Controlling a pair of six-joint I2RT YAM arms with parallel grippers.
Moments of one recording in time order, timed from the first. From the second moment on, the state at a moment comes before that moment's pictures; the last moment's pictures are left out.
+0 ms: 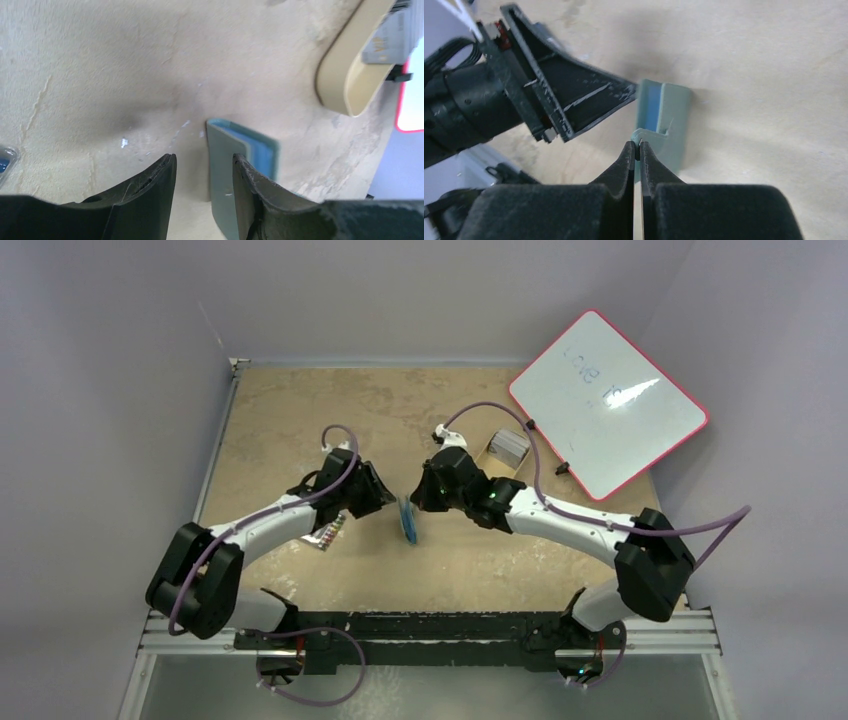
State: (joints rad) left arm -0.49 1.39 0.65 -0.08 0.08 -0.90; right arm 0.90 1.49 1.01 -0.21 0.16 0.77
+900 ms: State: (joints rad) left arm -0.49 1.35 0.68 -0.17 0.10 -0.86; right arm 0.78 1.35 0.77 -0.16 0.09 0.81
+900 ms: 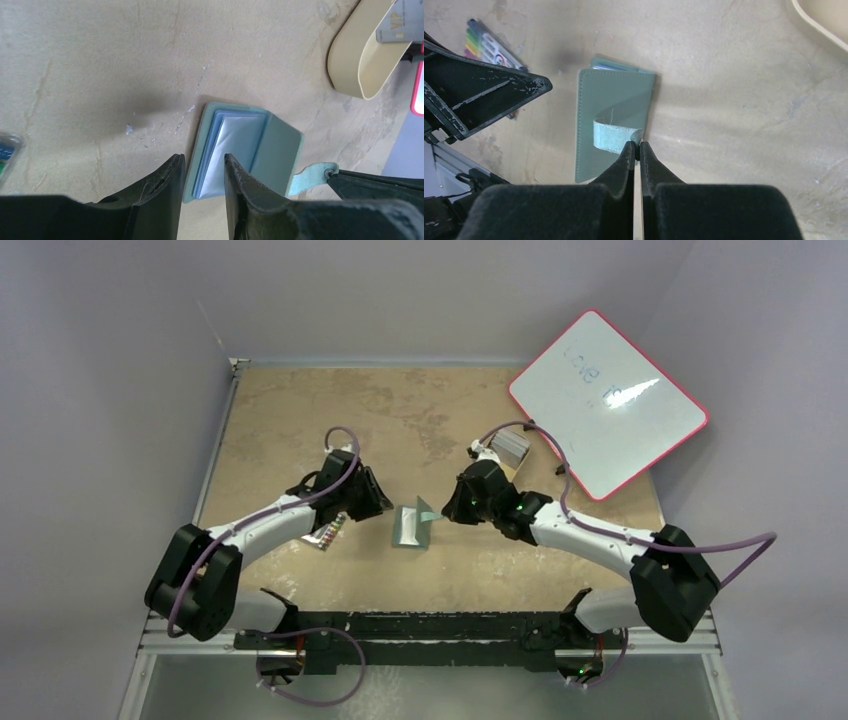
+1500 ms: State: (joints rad) left arm -0.49 1.45 0.64 -0.03 0.26 -0.86; right arm 0.74 1.35 0.71 -0.26 0.17 0.84
